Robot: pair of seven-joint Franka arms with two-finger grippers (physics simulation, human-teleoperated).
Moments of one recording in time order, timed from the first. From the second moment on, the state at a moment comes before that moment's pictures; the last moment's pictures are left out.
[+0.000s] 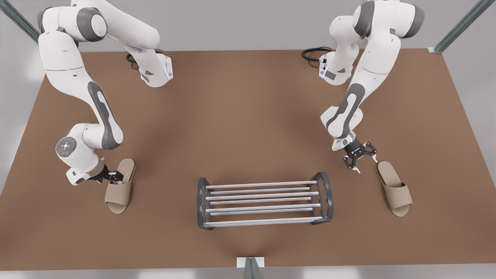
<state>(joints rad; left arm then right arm) -0.18 0.47 0.03 -2.36 2.23 2.10 -2.46 -0.39 0.49 0.24 -1.99 -0.19 2.60 0.02</state>
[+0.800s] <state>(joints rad) 0.04 0.63 0.03 -2.07 2.81 2.22 -2.90 -0.40 0.61 0.23 -1.98 -0.19 2.84 -0.04</state>
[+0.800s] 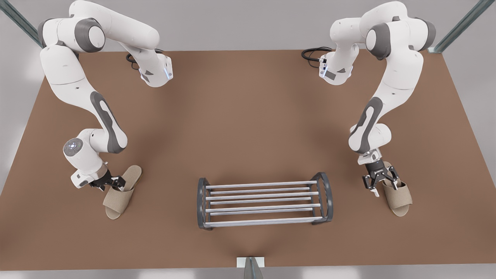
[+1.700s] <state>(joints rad) 0.07 0.59 0.08 -2.19 2.82 2.22 -2.90 -0.41 0.61 0.24 -1.96 -0.19 2.88 -0.10</state>
